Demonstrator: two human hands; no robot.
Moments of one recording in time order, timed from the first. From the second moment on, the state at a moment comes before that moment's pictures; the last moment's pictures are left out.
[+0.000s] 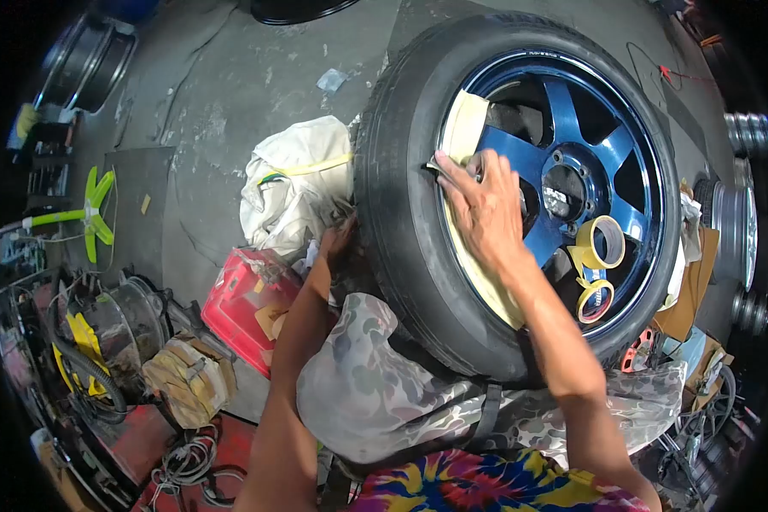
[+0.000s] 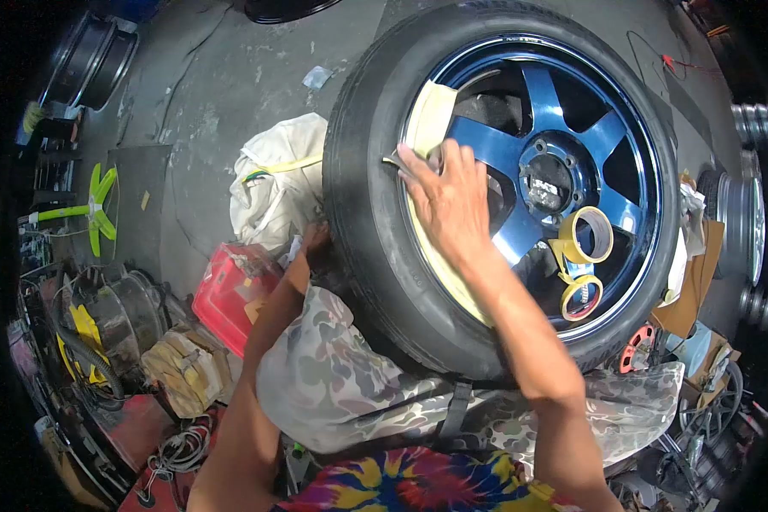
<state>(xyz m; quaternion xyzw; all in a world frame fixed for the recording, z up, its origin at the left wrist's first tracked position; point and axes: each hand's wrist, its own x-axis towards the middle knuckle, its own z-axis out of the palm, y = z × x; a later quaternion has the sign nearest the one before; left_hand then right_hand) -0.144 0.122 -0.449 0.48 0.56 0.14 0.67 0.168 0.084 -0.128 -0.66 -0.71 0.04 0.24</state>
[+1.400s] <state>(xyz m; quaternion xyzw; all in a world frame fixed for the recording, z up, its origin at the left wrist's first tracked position) -0.143 0.123 -0.453 0.27 0.59 0.13 0.75 0.129 0.074 -0.136 -0.74 -0.59 0.06 0.32</state>
